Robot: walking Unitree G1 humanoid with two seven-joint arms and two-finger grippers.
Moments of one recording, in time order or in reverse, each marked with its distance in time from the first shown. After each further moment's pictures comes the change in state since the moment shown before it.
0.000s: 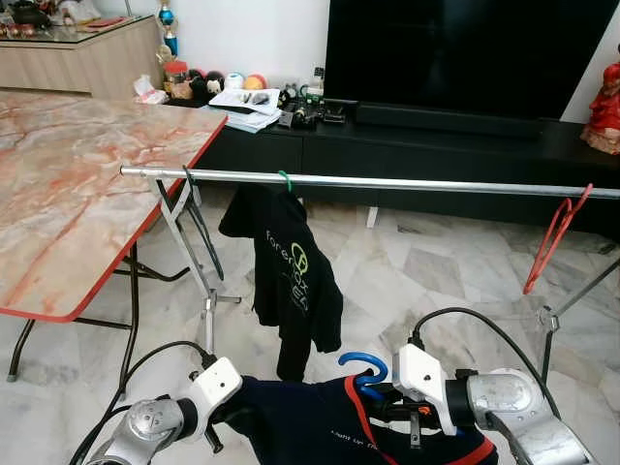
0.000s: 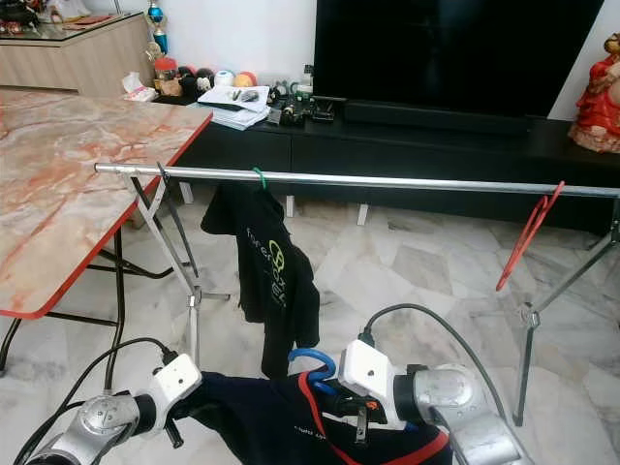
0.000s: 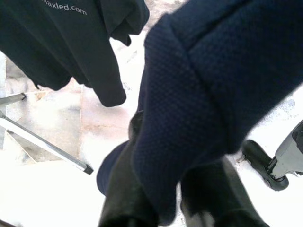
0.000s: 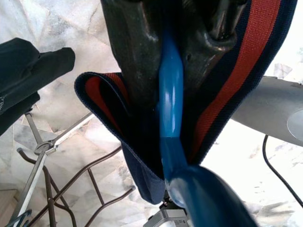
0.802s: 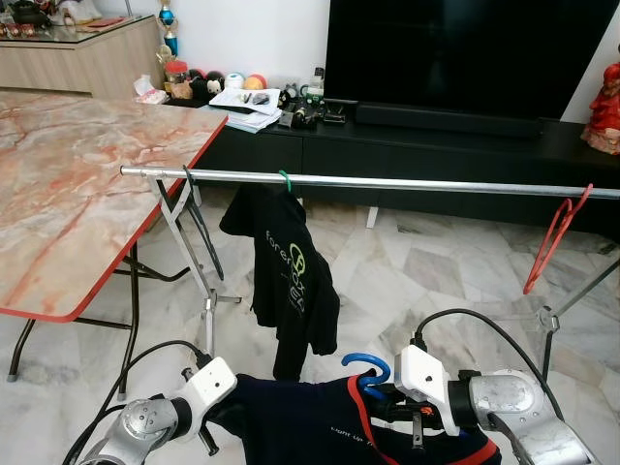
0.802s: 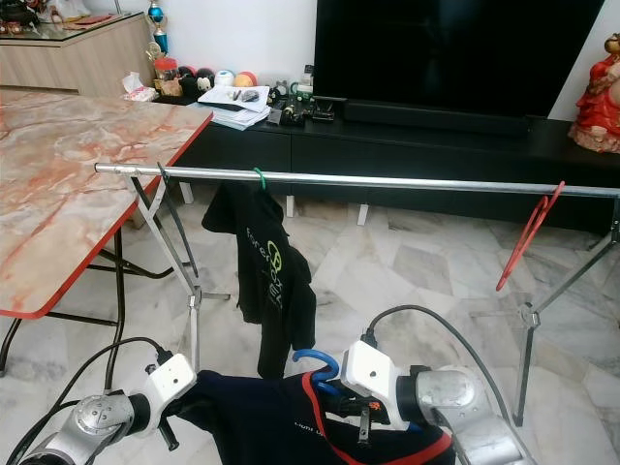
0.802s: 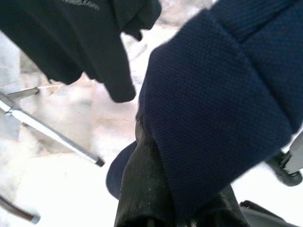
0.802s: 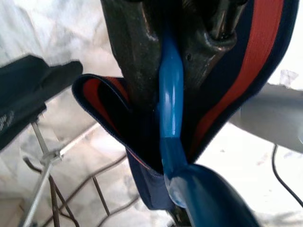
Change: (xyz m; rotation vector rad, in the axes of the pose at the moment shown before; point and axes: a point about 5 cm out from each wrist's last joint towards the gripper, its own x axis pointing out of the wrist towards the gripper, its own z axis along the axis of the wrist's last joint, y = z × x) left arm -0.007 0.009 -0.005 0.034 0.037 0.049; right arm -0.005 -0.003 -0.009 0.002 0.051 -0.042
